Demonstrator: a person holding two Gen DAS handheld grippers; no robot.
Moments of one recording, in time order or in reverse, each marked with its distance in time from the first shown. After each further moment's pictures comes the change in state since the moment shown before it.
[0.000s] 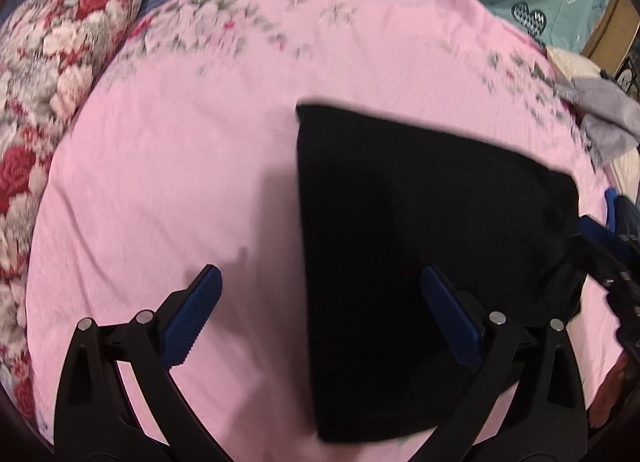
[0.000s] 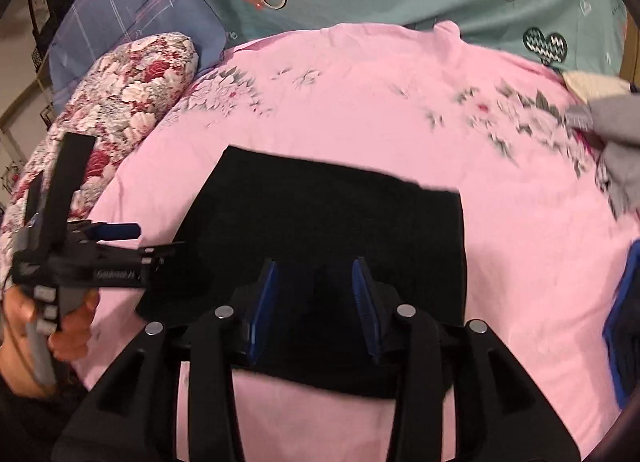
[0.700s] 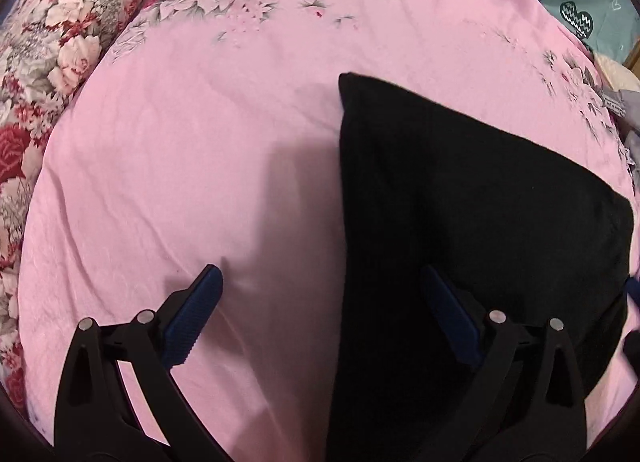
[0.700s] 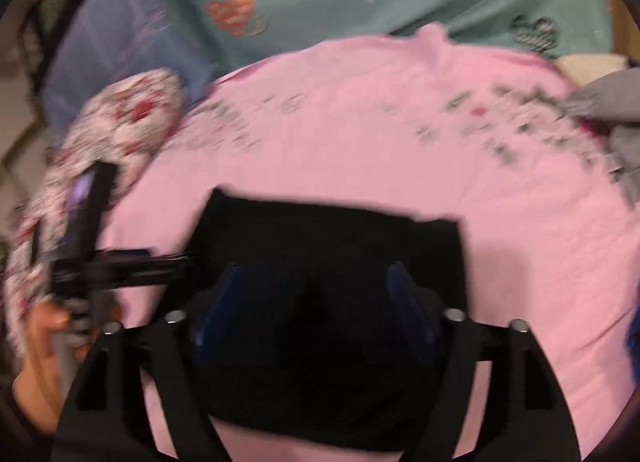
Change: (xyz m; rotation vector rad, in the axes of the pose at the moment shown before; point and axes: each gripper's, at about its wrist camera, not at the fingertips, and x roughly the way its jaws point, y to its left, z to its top) left arm 0.053 0.012 0.001 -0.087 0.068 0.115; right arm 0.014 -0.028 0.000 0.090 -0.039 0.110
